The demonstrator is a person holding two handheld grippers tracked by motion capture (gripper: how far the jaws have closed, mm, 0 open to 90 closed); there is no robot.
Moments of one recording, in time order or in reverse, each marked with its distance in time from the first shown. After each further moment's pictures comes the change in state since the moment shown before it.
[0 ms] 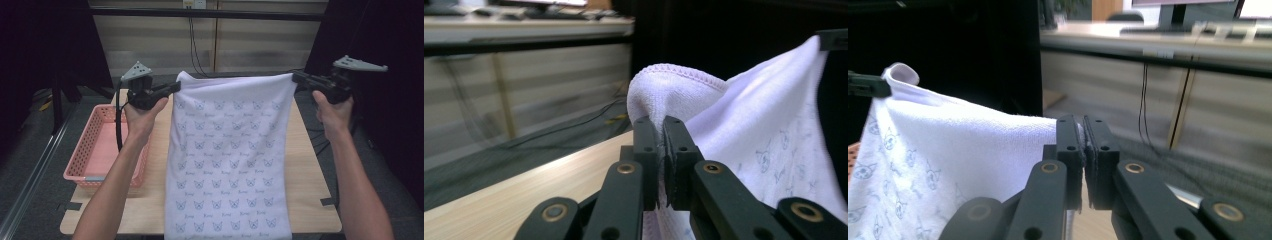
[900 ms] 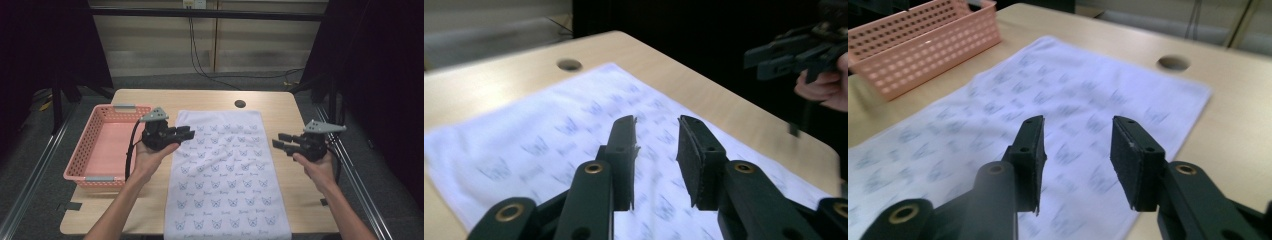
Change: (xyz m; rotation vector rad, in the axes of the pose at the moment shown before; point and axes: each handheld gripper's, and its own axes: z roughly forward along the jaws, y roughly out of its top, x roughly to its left) left arm -0.047 -0.102 -0.010 0.207 -0.246 -0.059; right arm 0.042 -0.150 -0.018 0.269 0.111 0.013
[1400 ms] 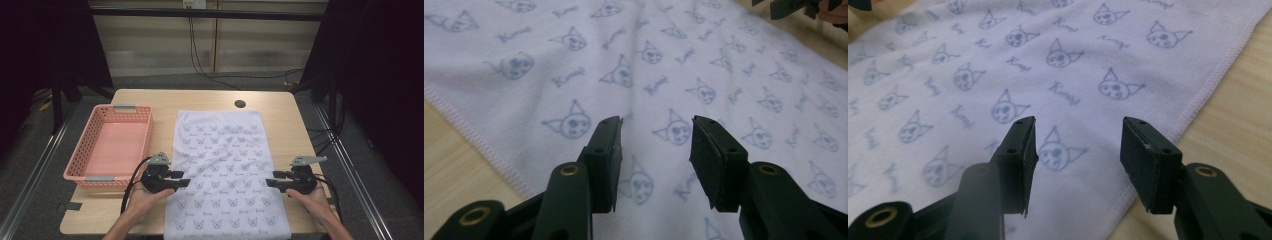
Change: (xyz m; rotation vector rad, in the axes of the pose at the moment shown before) left arm -0.006 -0.104 0.004 0.266 -0.005 -0.022; right arm 0.021 -0.087 0.019 0.253 0.063 0.081
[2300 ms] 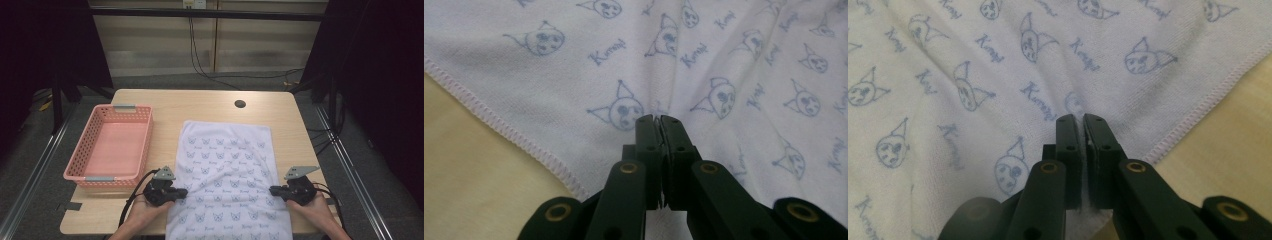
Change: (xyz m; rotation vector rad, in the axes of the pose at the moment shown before) left arm -0.026 -0.027 0.009 0.123 -0.021 0.050; right arm 0.025 -0.018 -0.006 0.145 -0.036 -0.137
